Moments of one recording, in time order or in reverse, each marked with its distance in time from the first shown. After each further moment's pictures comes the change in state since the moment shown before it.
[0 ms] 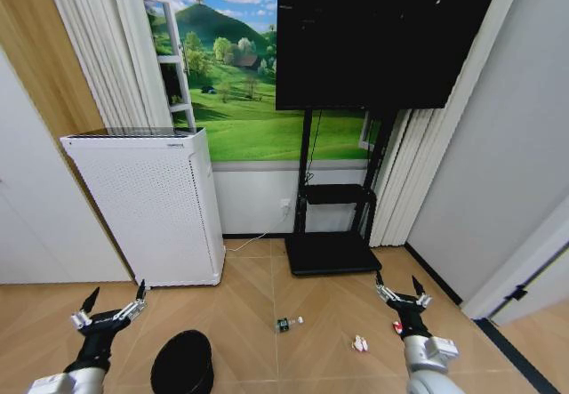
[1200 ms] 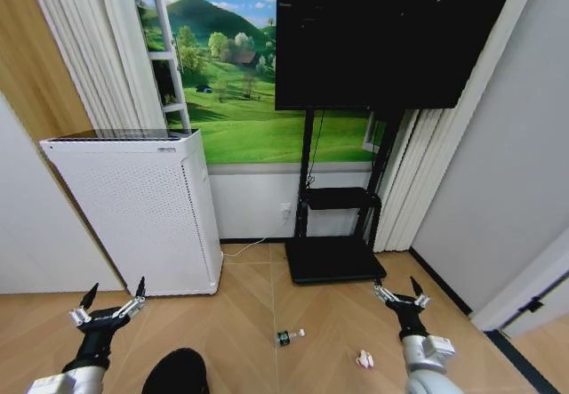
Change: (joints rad) left arm -0.002 -0.001 0.003 0.019 0.014 -0.040 0.011; right arm 0.009 -0.002 -0.008 -0.009 -0.022 -0.016 0.008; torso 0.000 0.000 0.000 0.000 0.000
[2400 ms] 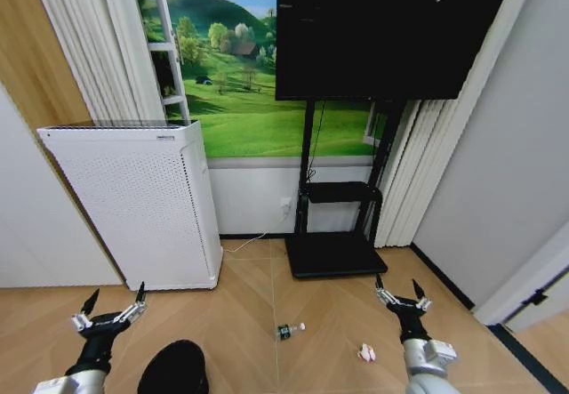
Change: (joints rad) left arm -0.001 -0.009 0.005 0.040 0.013 -0.004 -0.005; right arm -0.015 0.008 0.009 -0.002 0.001 0.020 -0.002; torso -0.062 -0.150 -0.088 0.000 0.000
